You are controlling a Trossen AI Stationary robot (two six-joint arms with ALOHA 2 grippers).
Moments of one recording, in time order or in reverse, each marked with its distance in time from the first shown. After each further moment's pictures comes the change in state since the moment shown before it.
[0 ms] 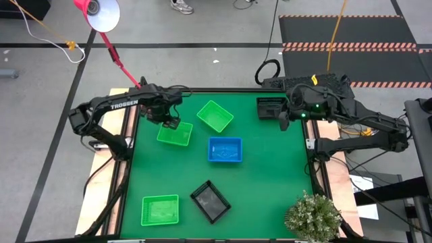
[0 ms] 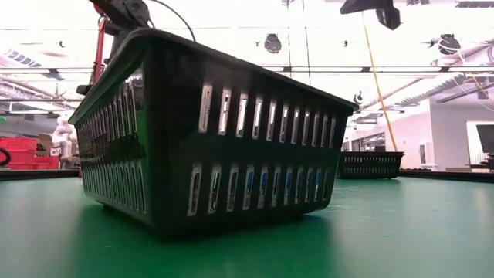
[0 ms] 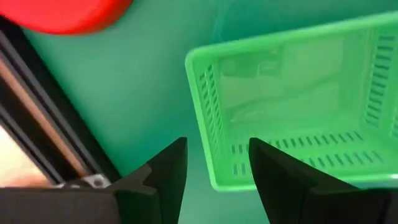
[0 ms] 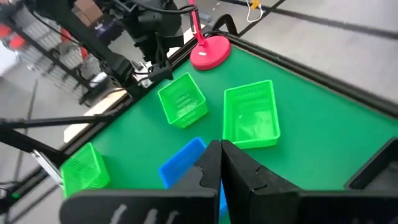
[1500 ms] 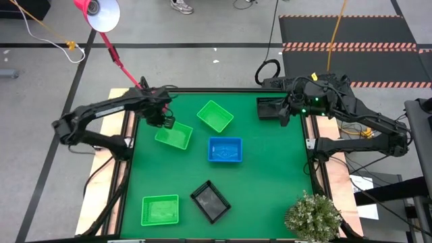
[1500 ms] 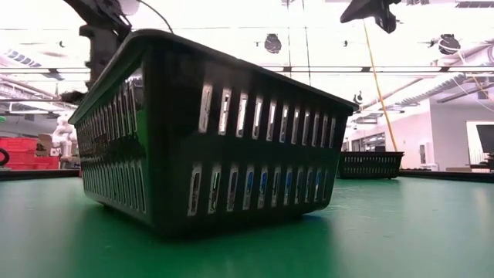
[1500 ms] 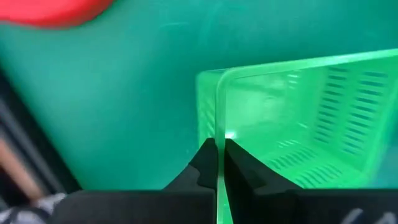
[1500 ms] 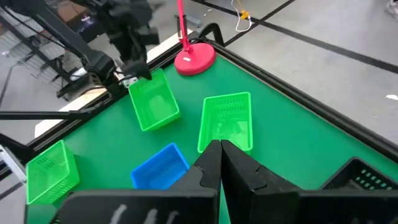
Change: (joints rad) left arm 0.069 -0.211 -0.179 0.157 0.096 -0.011; right arm -0.117 0.001 0.000 0.000 -0.051 -0.164
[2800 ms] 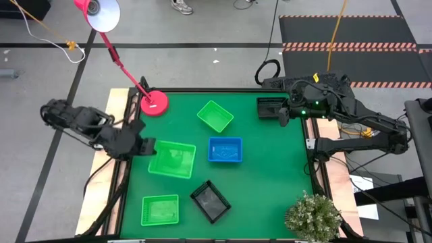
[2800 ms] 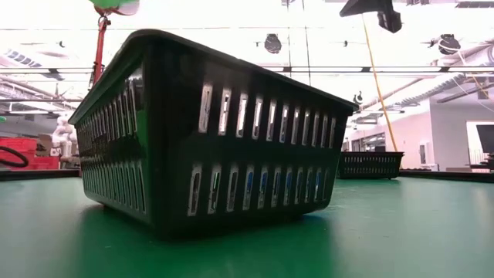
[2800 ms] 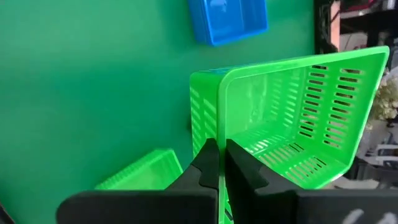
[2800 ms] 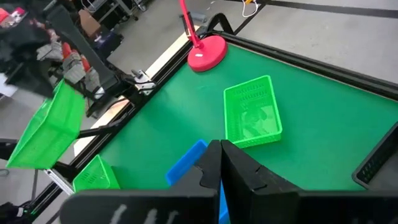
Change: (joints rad) left arm -1.075 -0.228 0.490 -0.198 -0.280 -1.067; right arm 0.064 0.000 0.000 0.000 0.007 0.243
